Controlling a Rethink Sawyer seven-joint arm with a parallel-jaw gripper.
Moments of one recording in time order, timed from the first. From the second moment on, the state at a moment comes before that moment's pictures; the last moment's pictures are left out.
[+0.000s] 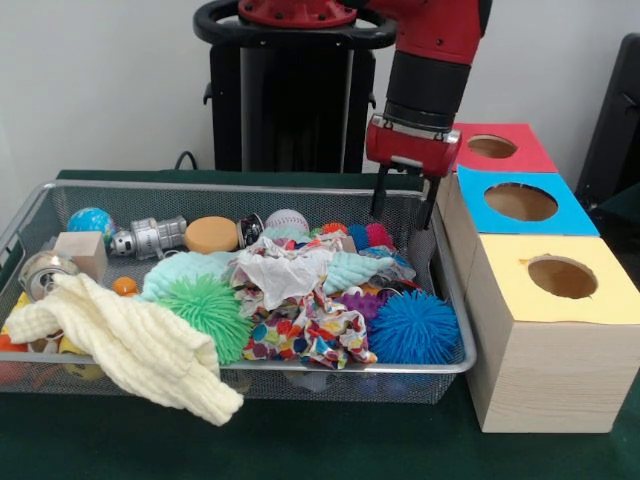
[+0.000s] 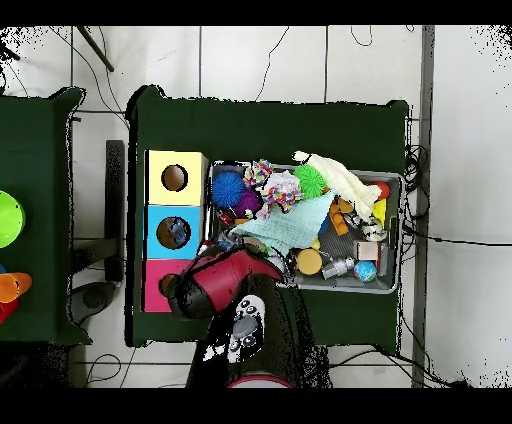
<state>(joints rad) 0.00 -0.63 -0.05 1.80 -0.53 0.21 2.57</state>
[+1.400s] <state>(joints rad) -0.30 -0.55 0.13 1.83 -0.71 0.00 2.57</state>
